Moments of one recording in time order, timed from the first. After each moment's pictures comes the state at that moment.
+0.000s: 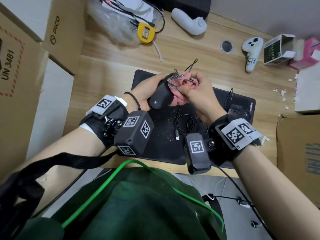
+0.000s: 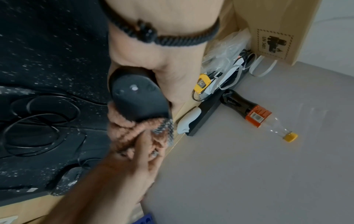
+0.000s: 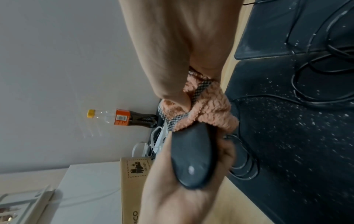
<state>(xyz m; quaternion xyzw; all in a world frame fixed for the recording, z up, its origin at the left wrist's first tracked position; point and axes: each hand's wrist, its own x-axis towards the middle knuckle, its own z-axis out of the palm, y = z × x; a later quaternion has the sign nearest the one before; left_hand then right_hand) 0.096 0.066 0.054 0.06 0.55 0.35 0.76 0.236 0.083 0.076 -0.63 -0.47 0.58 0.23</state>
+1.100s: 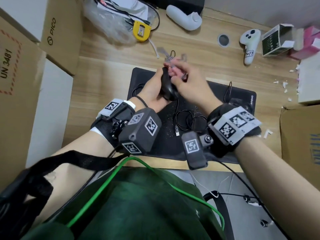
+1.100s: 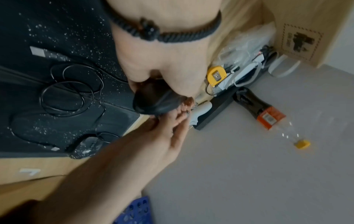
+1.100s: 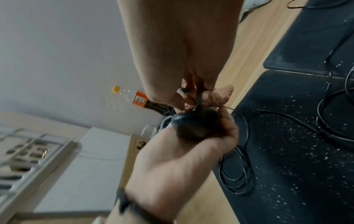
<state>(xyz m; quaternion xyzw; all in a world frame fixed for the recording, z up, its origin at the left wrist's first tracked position) 0.128 0.062 0.049 -0.10 0.46 0.44 0.77 0.231 0.085 0.086 -0.57 -0.67 0.46 0.13</state>
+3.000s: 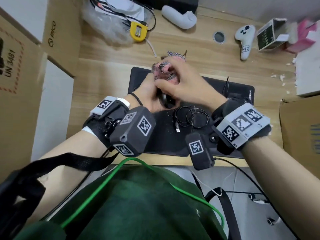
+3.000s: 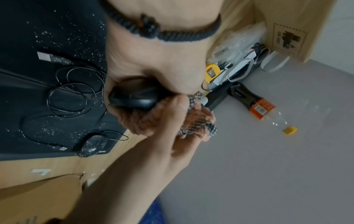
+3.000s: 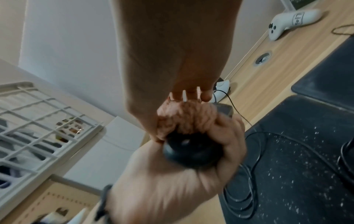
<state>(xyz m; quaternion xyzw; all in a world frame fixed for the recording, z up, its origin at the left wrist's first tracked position) 0.120 0.041 0.086 0.01 0.45 0.35 0.83 0.229 0.069 0.112 -0.44 -0.81 0.38 0.10</state>
